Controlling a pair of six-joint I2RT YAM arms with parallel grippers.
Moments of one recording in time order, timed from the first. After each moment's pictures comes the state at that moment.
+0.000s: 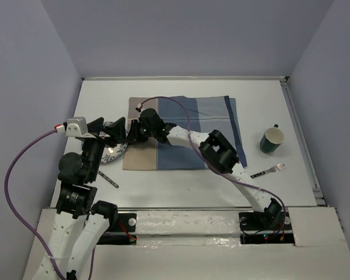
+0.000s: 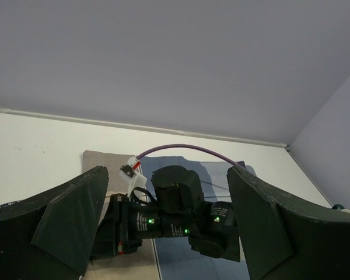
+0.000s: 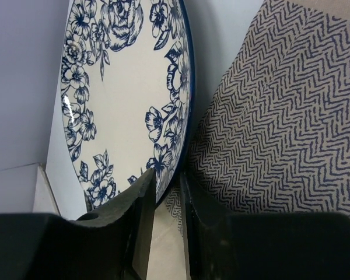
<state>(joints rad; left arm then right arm) -0.28 0.44 0.71 -0.06 -0.09 -0.32 0.88 2.60 2.10 0.01 -0.34 0.78</state>
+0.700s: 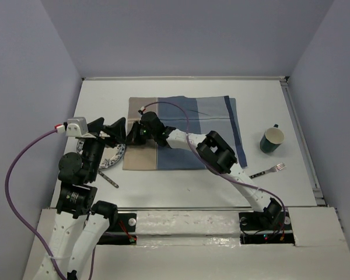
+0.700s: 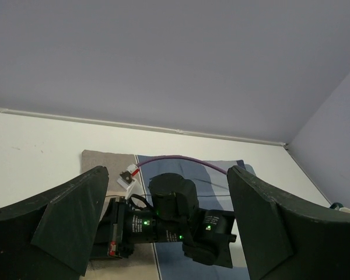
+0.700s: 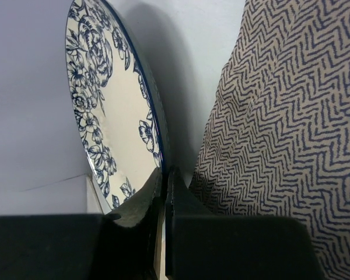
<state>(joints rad) -0.27 0.44 0.71 -0.06 -0.08 -0.33 0.88 2.64 2.08 0.14 -0.39 1.02</state>
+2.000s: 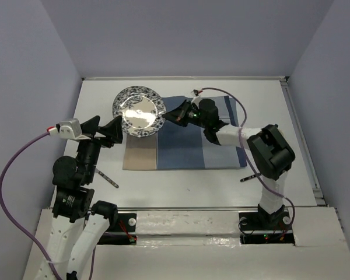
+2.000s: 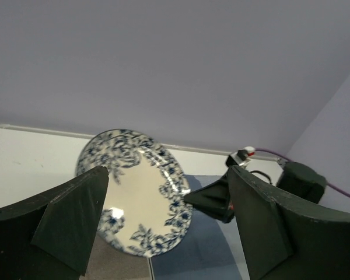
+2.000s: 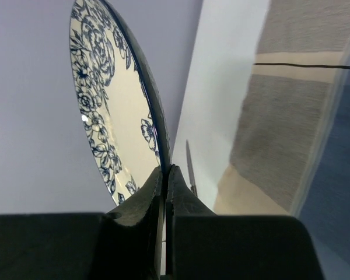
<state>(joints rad) -0.27 0.42 0.76 -0.07 -0.09 -0.34 0.65 2.00 1.26 0.66 -0.43 1.20</state>
